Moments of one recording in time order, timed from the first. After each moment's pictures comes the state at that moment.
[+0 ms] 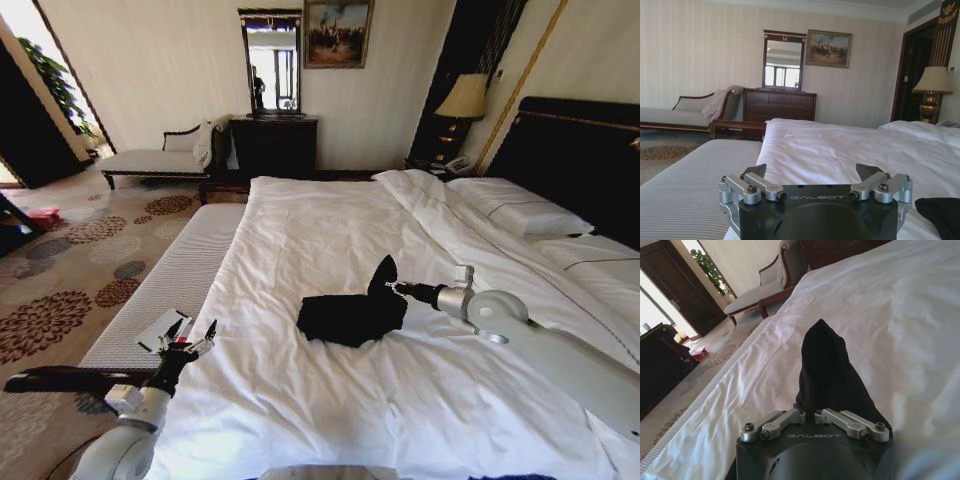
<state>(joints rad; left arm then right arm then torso) 1.82 -0.97 -0.71 -2.15 -0.66 -0.16 -0.06 -0.79 0.46 0.04 1.85 1.58 -0.43 0.05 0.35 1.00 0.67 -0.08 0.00</state>
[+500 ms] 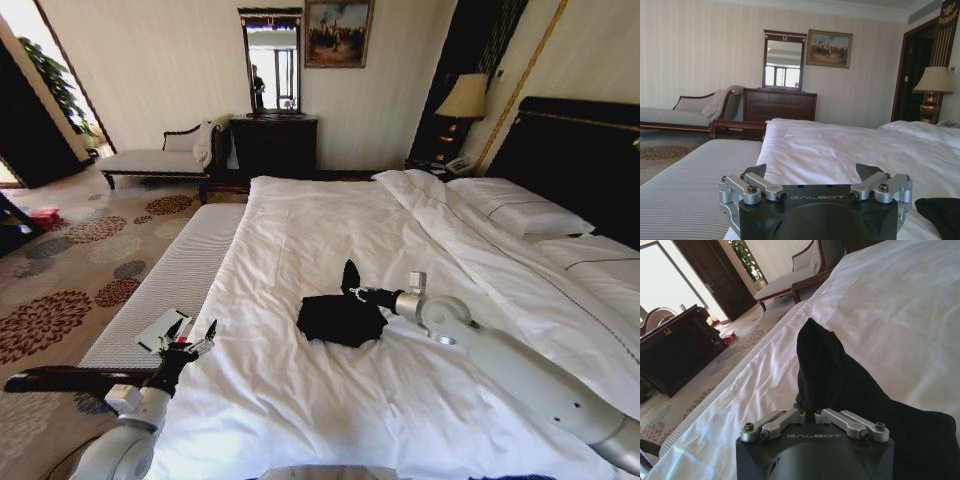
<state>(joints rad) 1.82 -0.97 -0.71 -2.15 -0.66 -0.16 -0.06 -0.67 0.64 -0.16 1.81 1.41 -0.42 0.01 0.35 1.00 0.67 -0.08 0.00</state>
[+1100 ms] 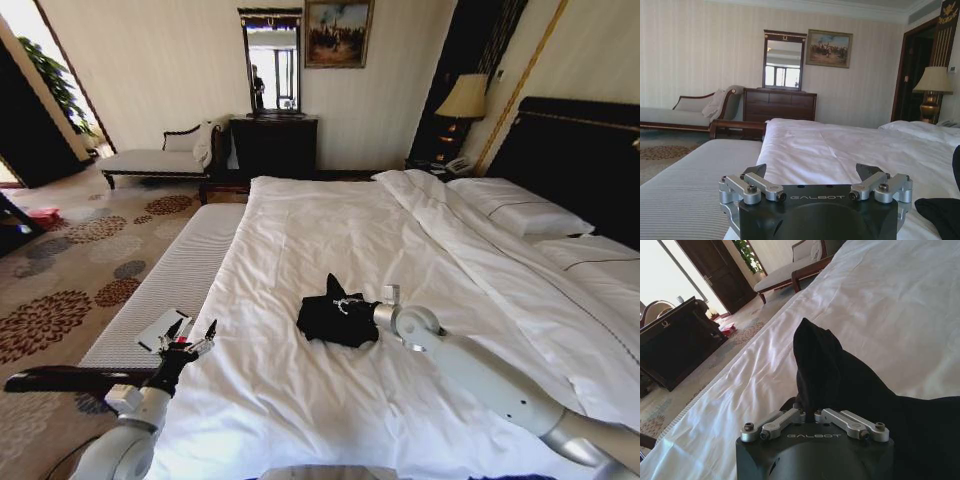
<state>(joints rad) 1.82 -0.97 -0.71 -2.15 -0.66 -0.16 -0.06 -0.64 0.76 -0.24 1.71 1.34 -0.40 0.01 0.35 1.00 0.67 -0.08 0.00</state>
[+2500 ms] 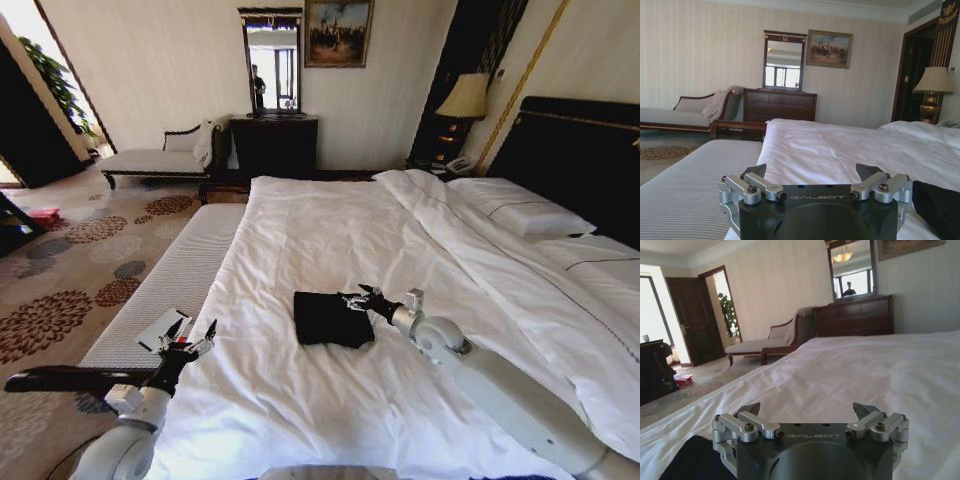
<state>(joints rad) 1.82 -0.97 -0.71 -2.15 -0.66 -0.16 -0.06 -1.02 0.72 0.22 1.78 0.94 -0.10 -0.10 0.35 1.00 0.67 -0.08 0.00</state>
